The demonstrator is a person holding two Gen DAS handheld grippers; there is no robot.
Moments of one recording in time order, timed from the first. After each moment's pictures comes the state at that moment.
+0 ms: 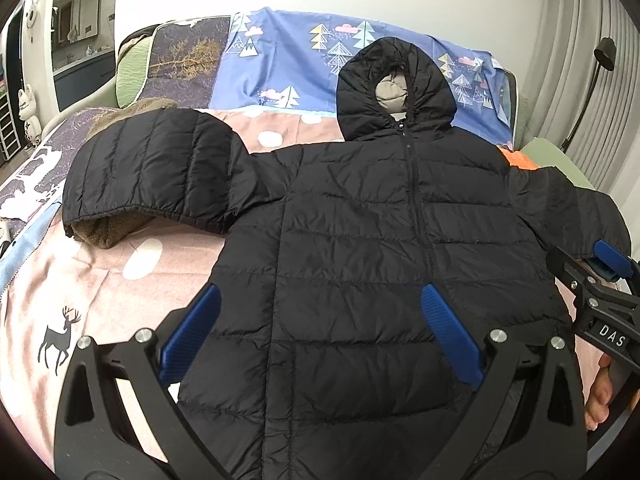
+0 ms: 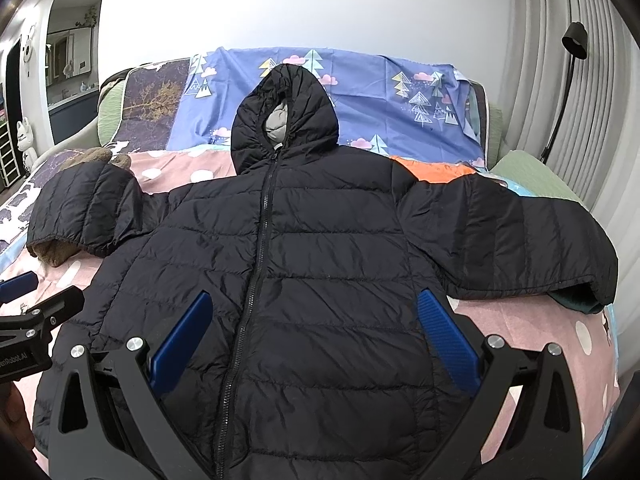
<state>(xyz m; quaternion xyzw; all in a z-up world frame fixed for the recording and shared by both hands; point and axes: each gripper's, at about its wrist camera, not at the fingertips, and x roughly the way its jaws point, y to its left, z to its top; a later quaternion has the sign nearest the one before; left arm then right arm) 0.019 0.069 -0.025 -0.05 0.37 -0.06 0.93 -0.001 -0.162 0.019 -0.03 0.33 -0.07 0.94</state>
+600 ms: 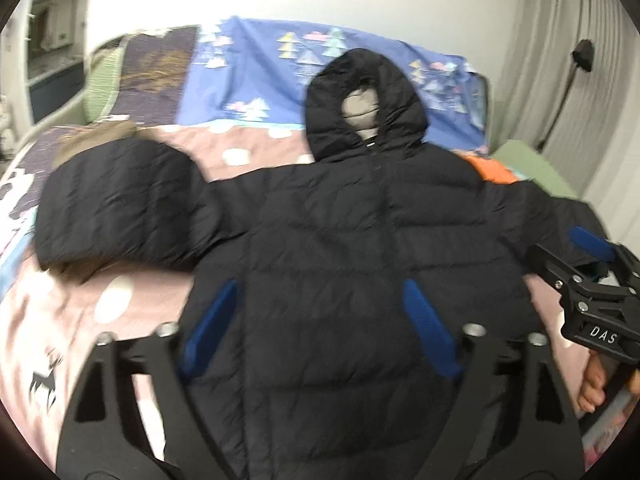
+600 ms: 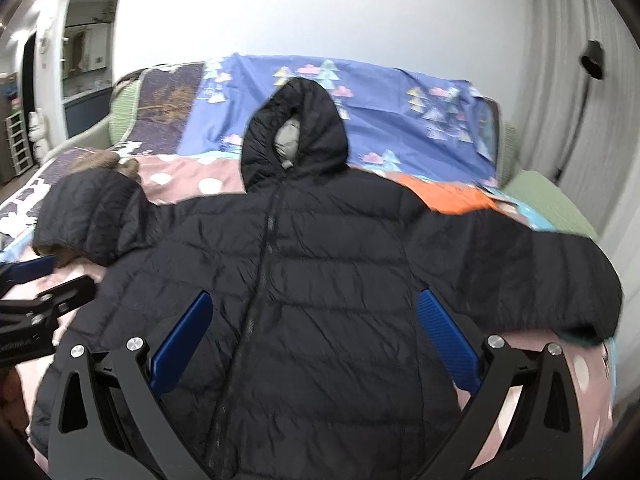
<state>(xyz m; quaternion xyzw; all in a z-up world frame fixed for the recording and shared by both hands) 0.062 0.058 -0.001 -0.05 0.36 -0.13 0.92 0.032 -0.173 0.044 -0.05 0.32 -0.02 0.95</state>
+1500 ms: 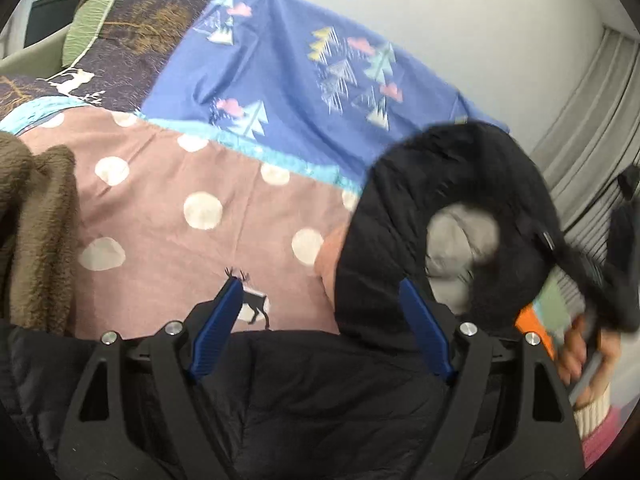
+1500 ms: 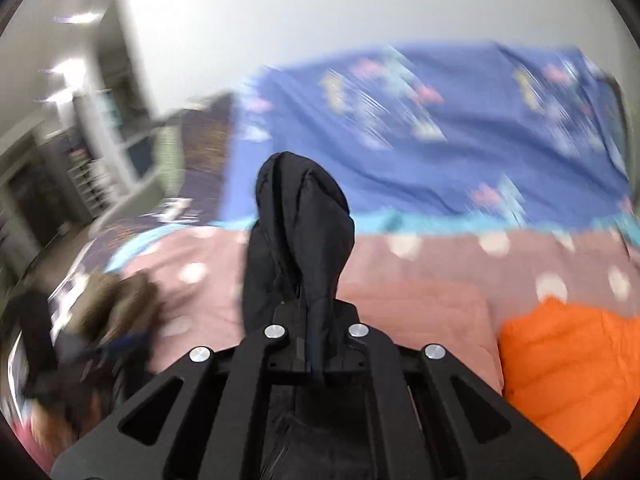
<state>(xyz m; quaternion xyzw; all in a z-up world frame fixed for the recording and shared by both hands) 0.350 0.103 -0.018 -0.21 0.35 -0.13 0.90 0.383 -0.228 0.068 0.05 0.32 0.18 0.93</state>
